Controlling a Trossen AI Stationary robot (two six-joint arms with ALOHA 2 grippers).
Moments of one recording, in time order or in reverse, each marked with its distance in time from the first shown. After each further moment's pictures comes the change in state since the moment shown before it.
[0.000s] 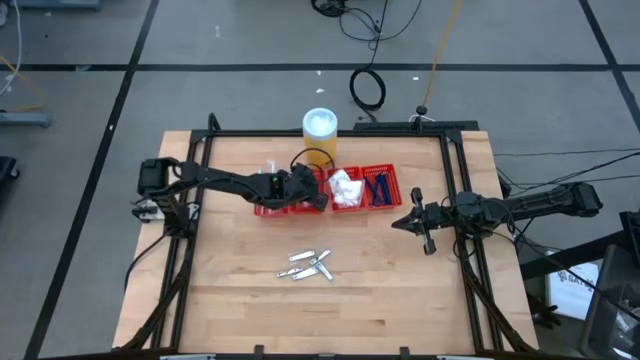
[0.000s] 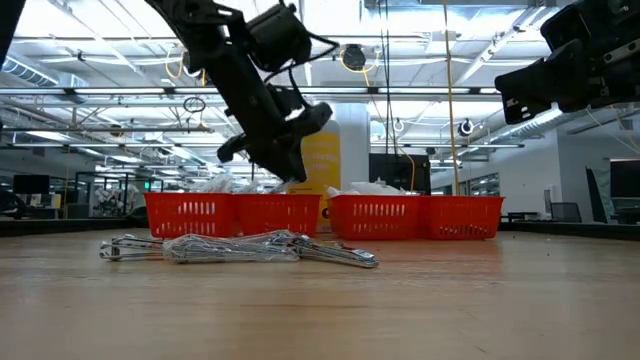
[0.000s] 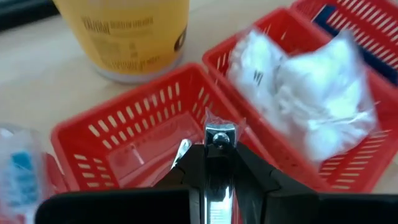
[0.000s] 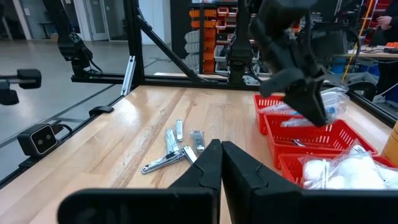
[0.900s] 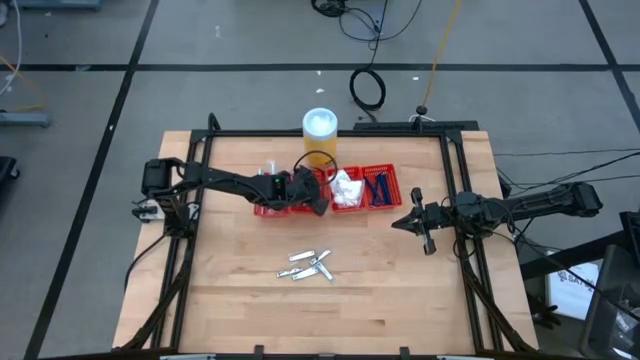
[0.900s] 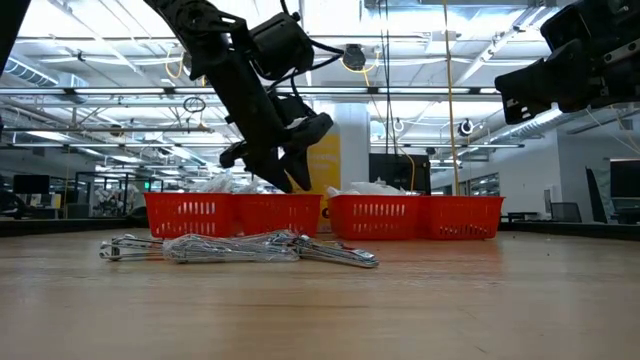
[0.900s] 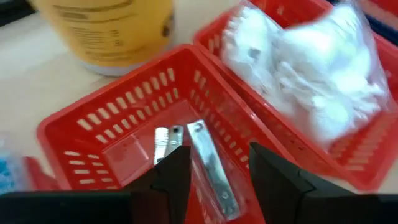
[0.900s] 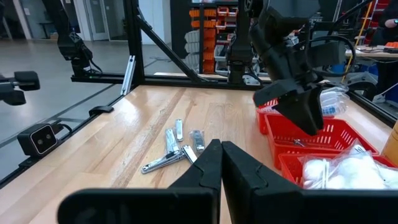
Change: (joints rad) left arm 0.000 0.028 0.000 0.002 0.033 0.074; right arm 0.000 0.000 0.000 -0.001 0.000 0.000
